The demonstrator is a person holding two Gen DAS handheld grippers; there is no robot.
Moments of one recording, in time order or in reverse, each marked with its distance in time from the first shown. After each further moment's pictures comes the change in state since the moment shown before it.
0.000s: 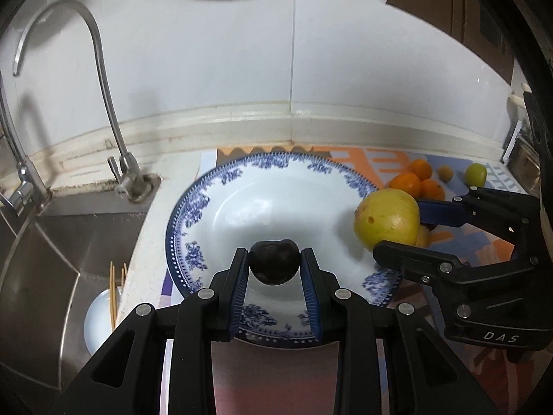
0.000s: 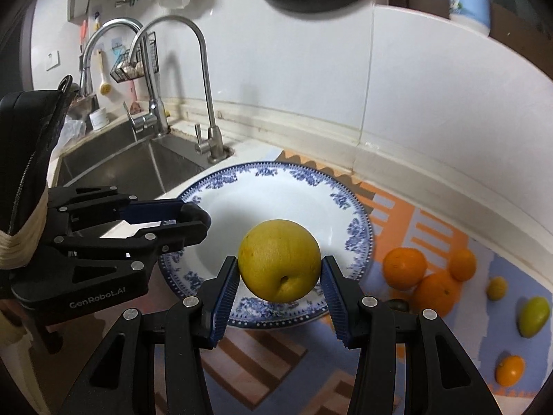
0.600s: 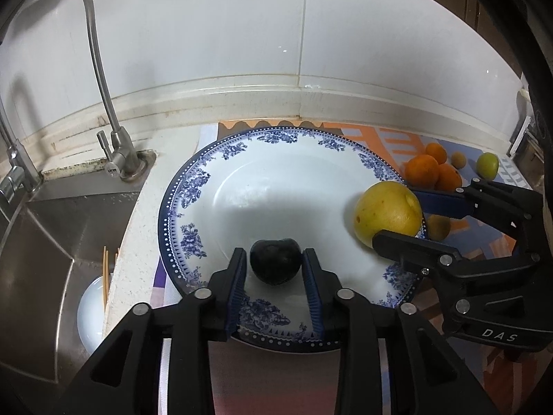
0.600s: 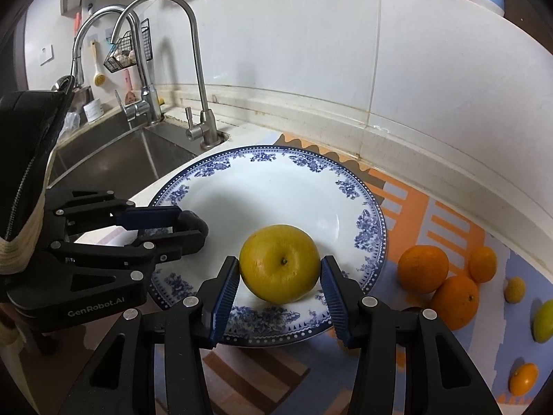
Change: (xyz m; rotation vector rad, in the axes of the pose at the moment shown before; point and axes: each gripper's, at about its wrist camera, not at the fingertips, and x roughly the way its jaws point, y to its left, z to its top) left arm 0.022 0.008 0.000 -0.014 0.081 0.000; right arm 0.027 -0.003 -0.002 0.004 0.040 0.005
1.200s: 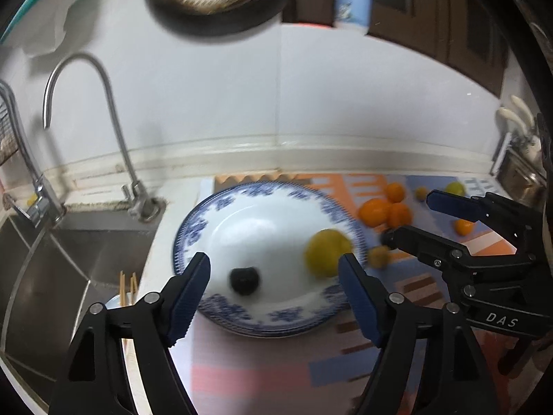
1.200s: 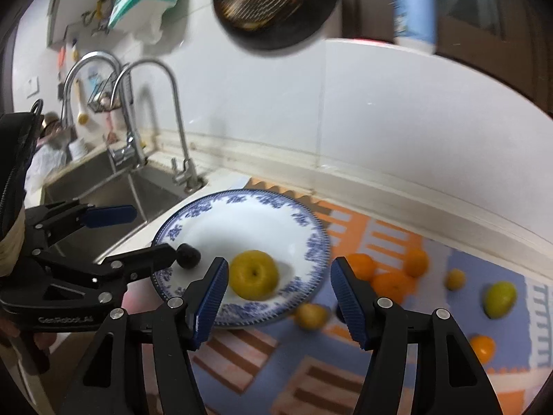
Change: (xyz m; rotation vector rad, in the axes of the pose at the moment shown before) left arm -0.081 -0.035 0.015 0.020 -0.150 0.002; right arm -0.082 -0.012 -0.002 0.090 -0.145 -0.126
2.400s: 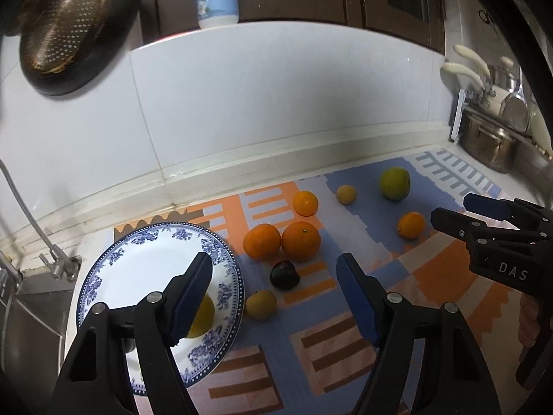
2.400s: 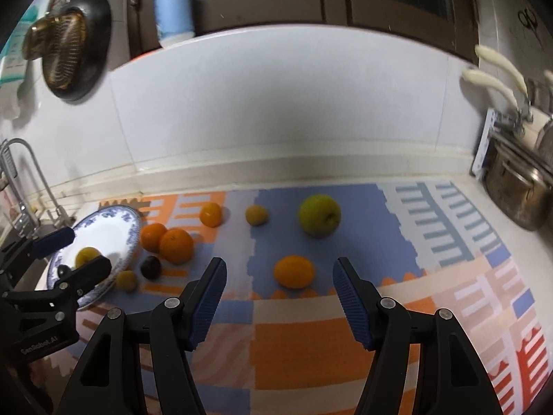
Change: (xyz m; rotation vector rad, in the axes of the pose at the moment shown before) left arm 0.048 -0.126 0.016 0.216 -0.022 -0.108; right arm -0.067 -0.142 -0.066 0.384 0.040 -0.404
